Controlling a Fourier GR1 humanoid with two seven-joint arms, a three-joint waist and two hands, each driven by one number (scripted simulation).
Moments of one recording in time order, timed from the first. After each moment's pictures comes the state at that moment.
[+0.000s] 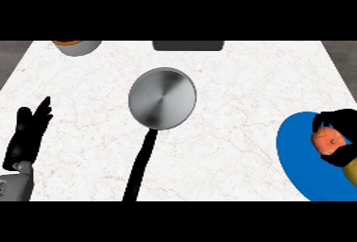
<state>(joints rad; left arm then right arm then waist) -0.13 0.36 0.14 -1.30 -0.09 0.07 0.23 -0.30 -0.62 -0.01 -1.00 1.01 0.19 -0.37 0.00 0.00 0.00</state>
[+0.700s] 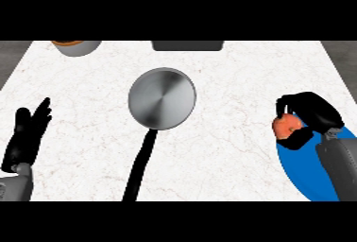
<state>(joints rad) -0.12 0.34 0.16 -1.34 -0.11 0.05 0.26 -0.38 -0.42 0.02 -1.19 1.03 0.25 -0.21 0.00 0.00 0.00</state>
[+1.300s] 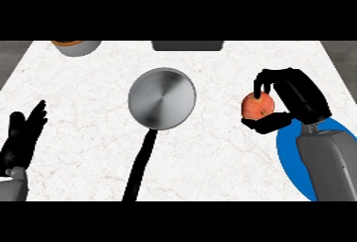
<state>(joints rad) -0.09 0.34 0.18 -1.35 -0.11 0.03 0.25 -0.44 -0.25 0.00 -1.48 0.90 0.18 -0.19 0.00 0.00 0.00</state>
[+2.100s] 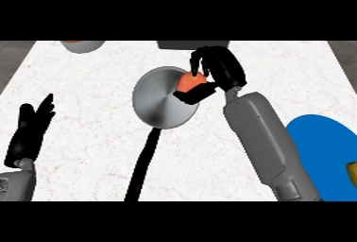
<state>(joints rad) -0.15 0.32 0.17 -1.33 -0.13 0.03 0.26 -0.84 -0.01 0.08 -0.98 0.78 -0.04 0.02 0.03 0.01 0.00</state>
